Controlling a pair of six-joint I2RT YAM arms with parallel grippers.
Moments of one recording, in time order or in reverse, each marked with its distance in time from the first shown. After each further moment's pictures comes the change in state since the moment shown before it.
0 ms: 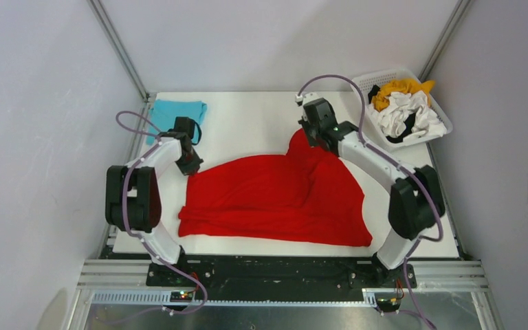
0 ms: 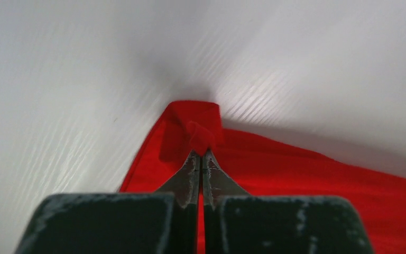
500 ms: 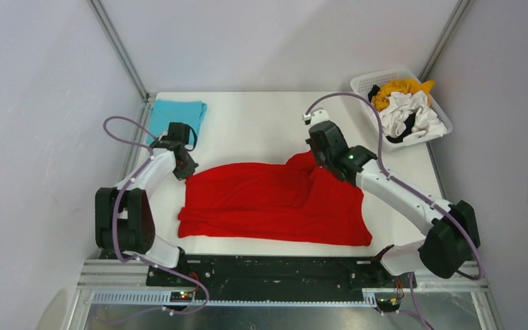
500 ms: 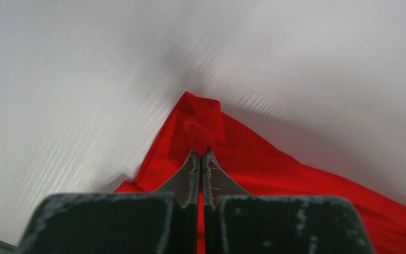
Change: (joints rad) left arm -0.003 -0.207 -0.141 -0.005 -0.064 -0.019; right arm 0.148 -0.360 -0.291 -0.049 0.149 0.072
